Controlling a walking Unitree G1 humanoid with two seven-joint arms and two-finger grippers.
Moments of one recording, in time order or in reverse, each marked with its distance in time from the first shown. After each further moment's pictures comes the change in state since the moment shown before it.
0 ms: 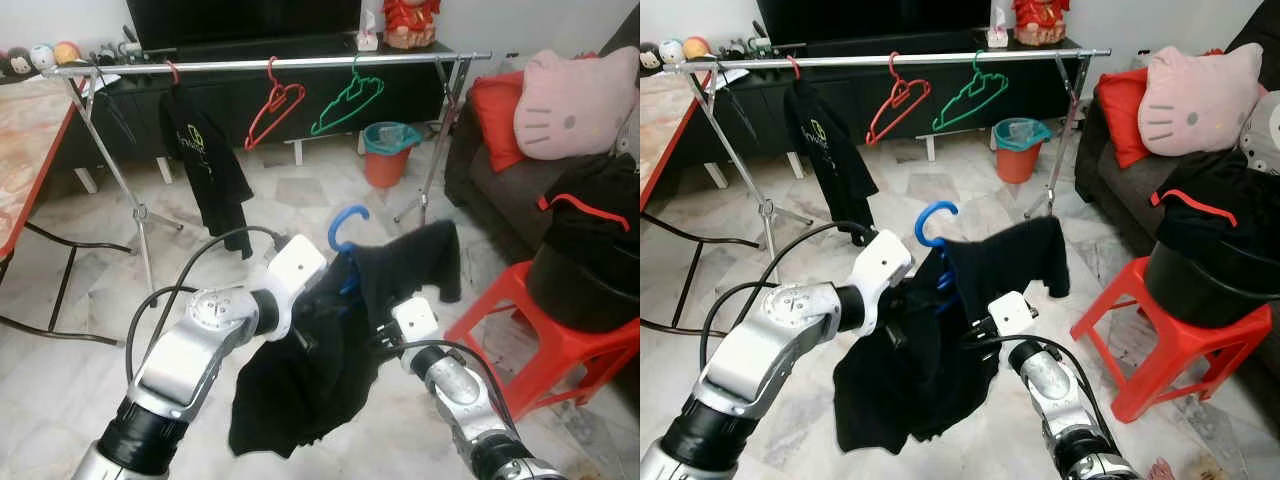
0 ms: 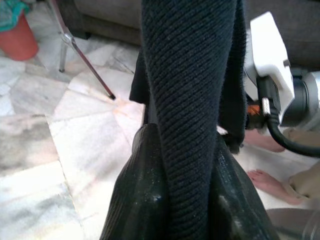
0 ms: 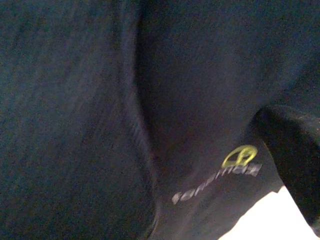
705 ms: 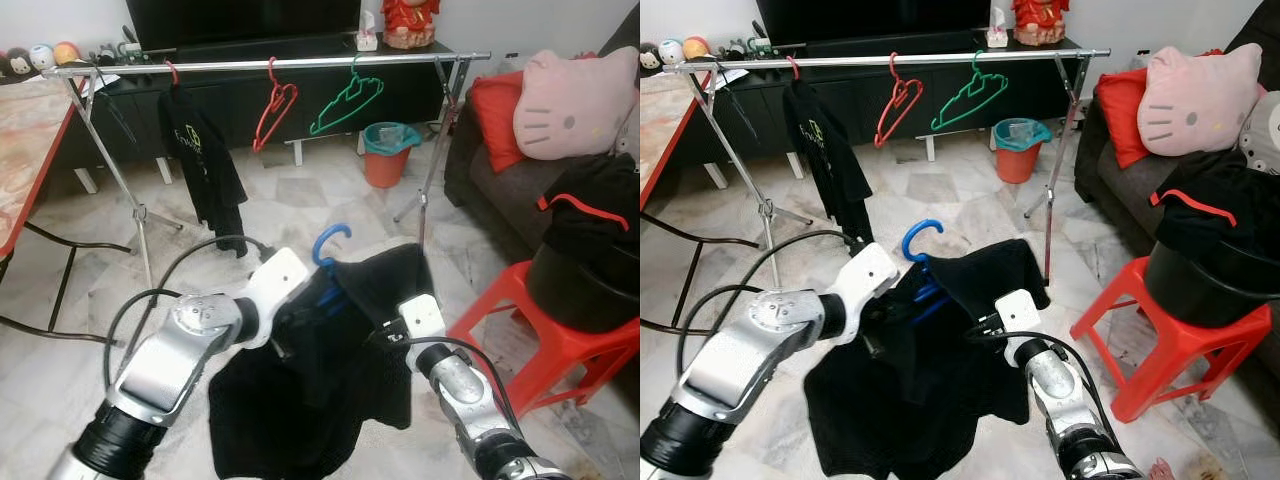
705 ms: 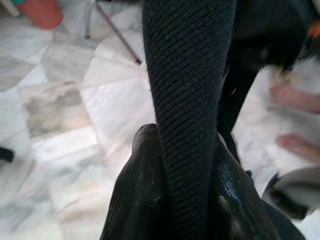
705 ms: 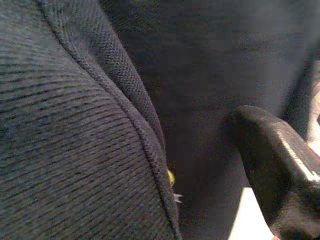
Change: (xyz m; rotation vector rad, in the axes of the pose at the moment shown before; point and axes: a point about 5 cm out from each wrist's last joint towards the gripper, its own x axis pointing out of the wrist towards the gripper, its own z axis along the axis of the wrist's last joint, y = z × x) left arm -0.022 0.019 -0.019 0.085 0.168 0.096; right arm -0.002 -0.007 -0.001 0.004 0.009 -0.040
